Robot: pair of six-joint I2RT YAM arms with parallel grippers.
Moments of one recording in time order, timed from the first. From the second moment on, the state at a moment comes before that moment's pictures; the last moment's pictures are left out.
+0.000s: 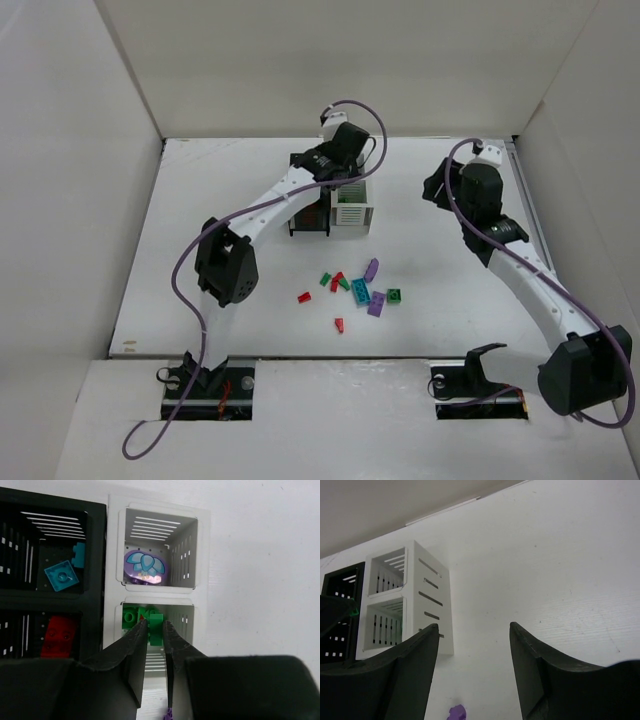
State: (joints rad) left arm -0.70 2.07 2.00 -0.64 -0.41 -0.67; right arm 0.26 1.19 0.98 -0.12 0.23 0.45
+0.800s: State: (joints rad) left arm -0.71 1.78 1.58 -0.61 -0.41 -0.69; right arm 0.28 1.19 0.89 -0.21 0.06 0.45
